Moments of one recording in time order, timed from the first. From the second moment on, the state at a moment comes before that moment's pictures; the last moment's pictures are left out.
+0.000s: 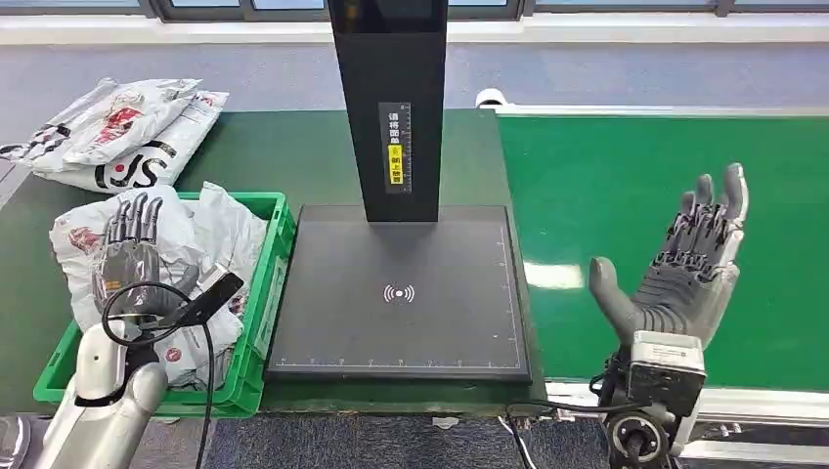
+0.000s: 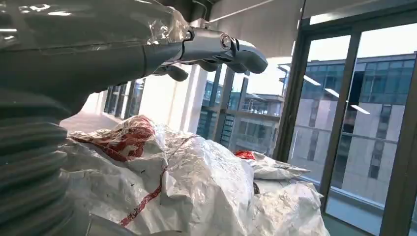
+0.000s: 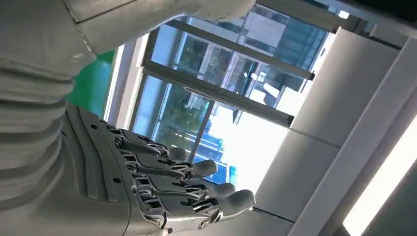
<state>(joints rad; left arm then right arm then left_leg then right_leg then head) -0.22 0.28 -0.03 -1.29 -1.25 0.45 0.01 -0.05 0.05 0.21 -1.84 0.47 -0.58 -0.32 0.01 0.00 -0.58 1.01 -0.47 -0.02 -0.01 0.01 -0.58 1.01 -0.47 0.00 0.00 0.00</state>
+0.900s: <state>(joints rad) -0.36 0.15 -0.19 -1.56 -0.72 0.69 -0.22 -0.08 0.05 0.22 -1.82 0.44 -0.59 -0.34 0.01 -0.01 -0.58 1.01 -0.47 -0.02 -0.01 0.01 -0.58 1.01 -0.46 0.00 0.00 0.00</state>
